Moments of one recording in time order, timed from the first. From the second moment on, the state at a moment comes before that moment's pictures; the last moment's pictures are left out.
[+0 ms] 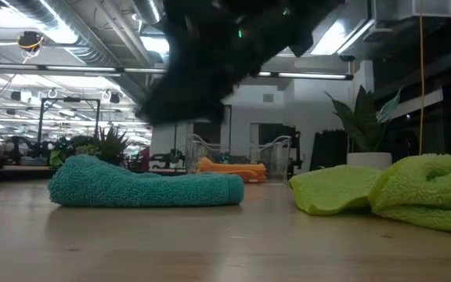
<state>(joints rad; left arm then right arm) -0.87 1.77 1.65 -1.14 -0.71 -1.40 0.19 2.07 1.37 0.10 -0.04 0.31</state>
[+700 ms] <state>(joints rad) -0.87 1.77 1.65 -1.14 -0.70 -1.38 0.25 2.43 1.50 0.50 0.10 0.18</state>
